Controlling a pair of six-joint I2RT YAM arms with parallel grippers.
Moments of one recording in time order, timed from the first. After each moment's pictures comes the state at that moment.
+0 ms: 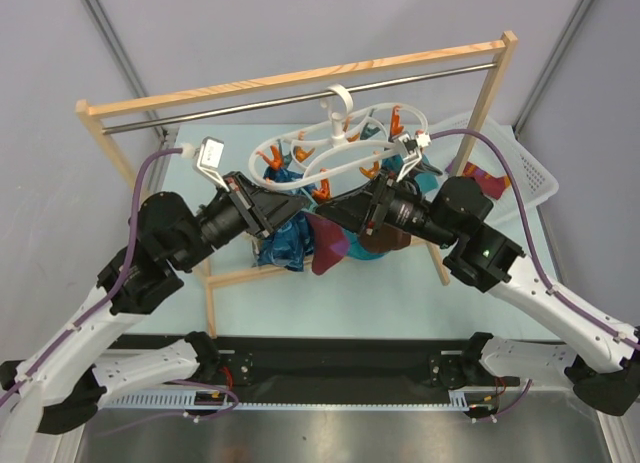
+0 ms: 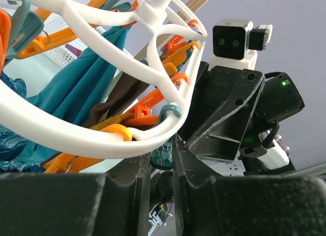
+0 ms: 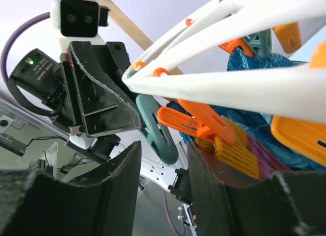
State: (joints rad) left arm -0.88 0.86 1.28 -0.38 -0.02 -0.79; right arm 0.89 1.05 1.19 0.02 -0.29 0.79
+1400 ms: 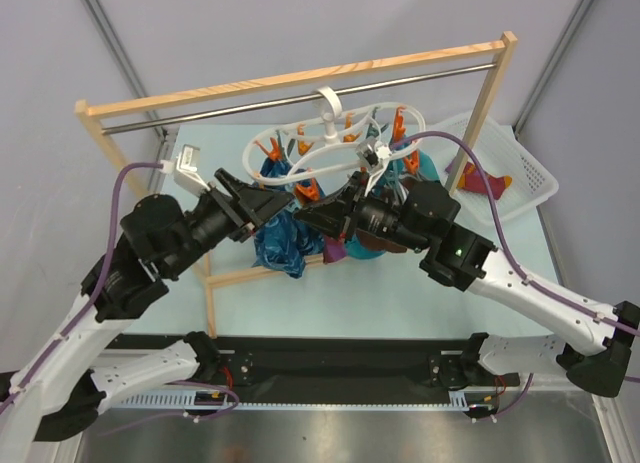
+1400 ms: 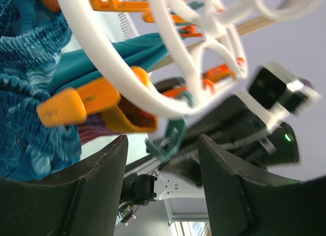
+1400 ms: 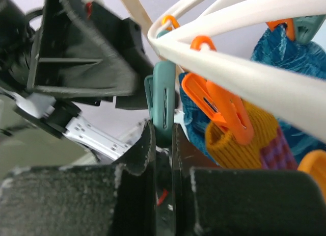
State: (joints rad) left arm -0.84 0.82 1.31 -0.58 -0.13 -1.06; right arm 0.99 1.16 1.21 0.08 -0.22 0.54
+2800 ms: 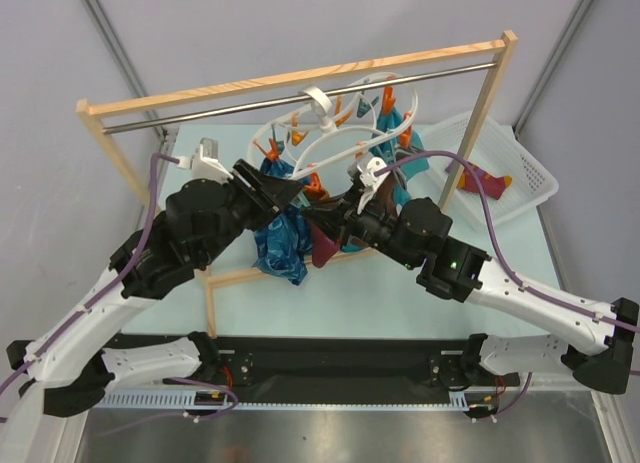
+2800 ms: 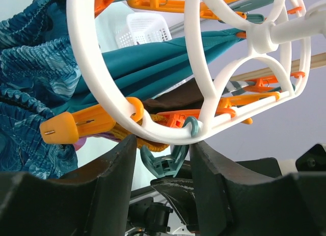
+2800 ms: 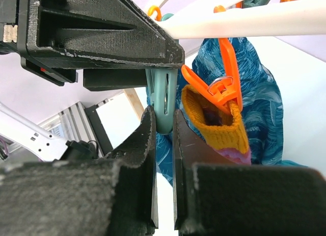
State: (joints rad) left arm -0.92 0.98 1.41 -0.68 -0.42 -1.13; right arm 1.09 1.14 1.14 0.11 0.07 0.19
